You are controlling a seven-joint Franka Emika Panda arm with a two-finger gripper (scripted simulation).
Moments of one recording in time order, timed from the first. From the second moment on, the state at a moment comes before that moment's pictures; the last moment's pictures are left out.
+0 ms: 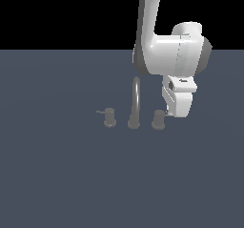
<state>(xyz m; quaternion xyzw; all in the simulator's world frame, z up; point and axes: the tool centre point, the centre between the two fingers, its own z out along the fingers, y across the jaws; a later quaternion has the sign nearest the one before) 0.013 -0.185 0.063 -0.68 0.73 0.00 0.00</state>
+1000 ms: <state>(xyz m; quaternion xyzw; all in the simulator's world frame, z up) -0.029 -0.187 0.063 -0.67 0.74 -0.01 0.00</state>
